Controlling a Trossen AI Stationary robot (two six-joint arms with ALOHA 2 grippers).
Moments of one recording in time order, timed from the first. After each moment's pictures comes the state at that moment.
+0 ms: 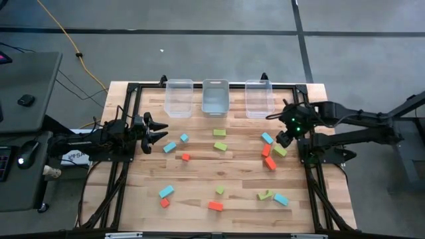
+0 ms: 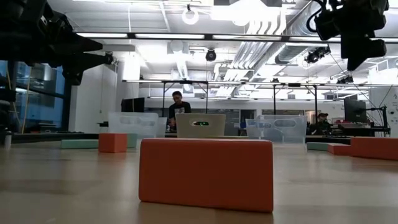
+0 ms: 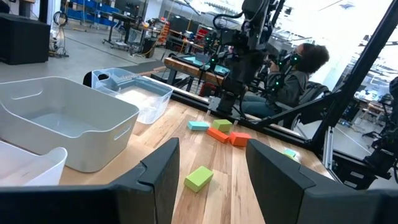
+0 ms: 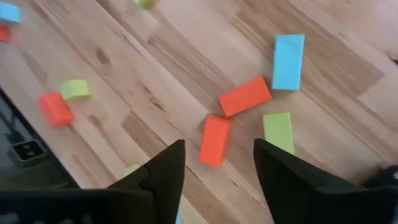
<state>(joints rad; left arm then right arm) 0.22 0.02 0.01 0.02 -0.07 -0.31 -0.16 0.88 0.90 -1.18 -0.18 0.74</state>
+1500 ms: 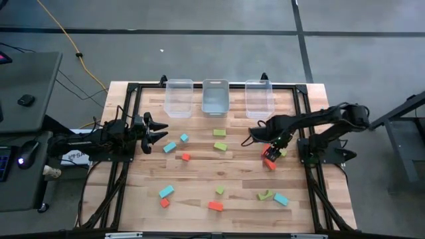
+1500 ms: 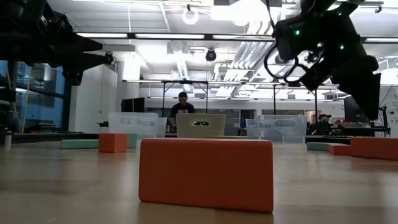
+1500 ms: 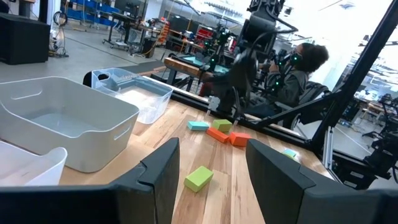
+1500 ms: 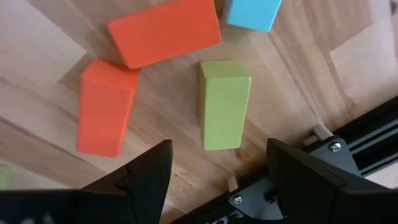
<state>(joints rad) 0.22 0.02 0.01 0.02 -0.07 -0.31 -0.03 1.49 0.90 -1.26 -0.08 0.64</state>
